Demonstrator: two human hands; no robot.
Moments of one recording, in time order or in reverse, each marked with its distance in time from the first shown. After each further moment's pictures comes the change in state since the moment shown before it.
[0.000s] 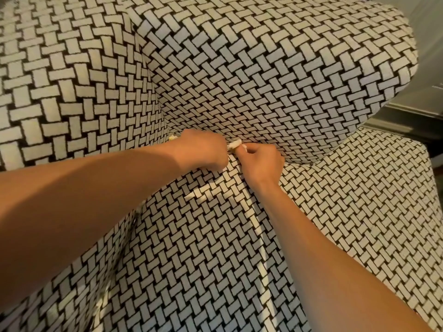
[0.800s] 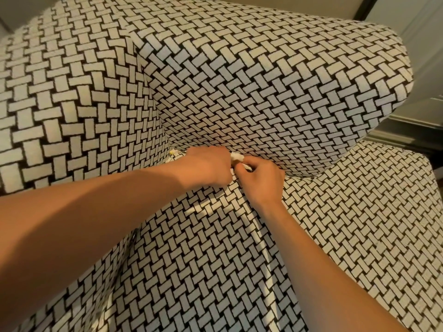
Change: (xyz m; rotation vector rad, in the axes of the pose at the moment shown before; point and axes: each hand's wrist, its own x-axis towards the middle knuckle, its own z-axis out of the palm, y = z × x) left_hand 0.001 0.003 0.004 -0.117 0.046 0.036; right_hand -0.007 0.007 -0.007 0.043 -0.032 -0.155
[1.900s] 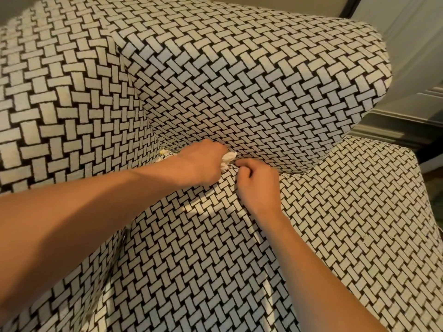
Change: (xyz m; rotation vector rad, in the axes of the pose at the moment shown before) left_hand 0.007 -0.005 0.007 -0.106 0.120 0.182; right_hand -0.014 0.012 -0.015 0.085 0.029 -0.070
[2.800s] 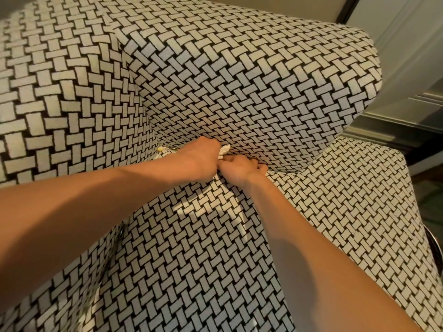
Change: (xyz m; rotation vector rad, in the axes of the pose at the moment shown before) left_hand 0.003 0.001 0.004 -0.036 0.020 -0.073; right_hand 0.036 -0.044 -0.003 -0.376 -0.622 0.322
